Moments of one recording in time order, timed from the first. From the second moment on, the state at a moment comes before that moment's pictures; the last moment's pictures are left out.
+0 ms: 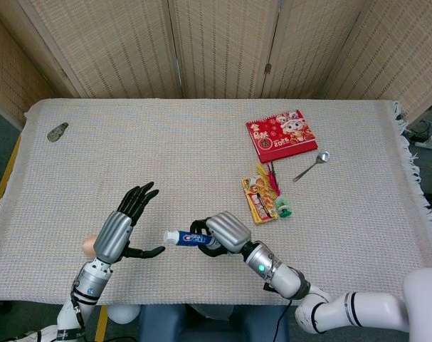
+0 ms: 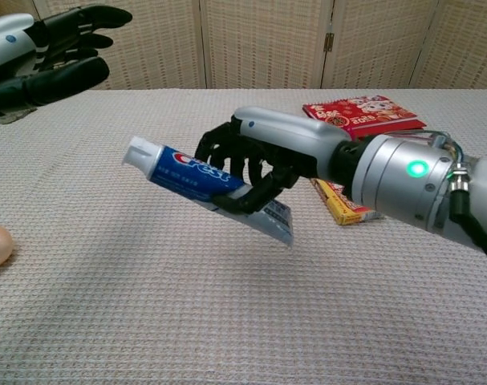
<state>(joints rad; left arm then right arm) -0.45 -1.44 -0.13 -1.80 1.56 1.36 -0.01 0.80 -1.58 0.17 -1.68 -1.28 0.89 -0.08</state>
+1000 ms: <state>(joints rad) -0.35 -1.26 -0.14 -1.63 1.43 1.39 -0.09 0.73 -1.32 0.07 -1.84 -1.15 1.13 -0.43</state>
